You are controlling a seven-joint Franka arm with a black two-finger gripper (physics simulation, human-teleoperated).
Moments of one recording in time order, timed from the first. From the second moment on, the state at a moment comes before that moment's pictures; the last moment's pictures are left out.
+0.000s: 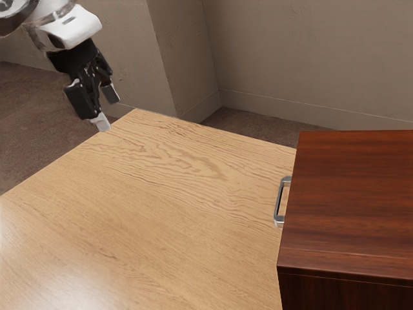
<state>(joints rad) -0.46 -0.08 0.64 -1.32 -0.06 1.42 1.04</state>
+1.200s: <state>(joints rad) -1.05 -0.28 0.84 -1.99 0.30 2.25 1.92</state>
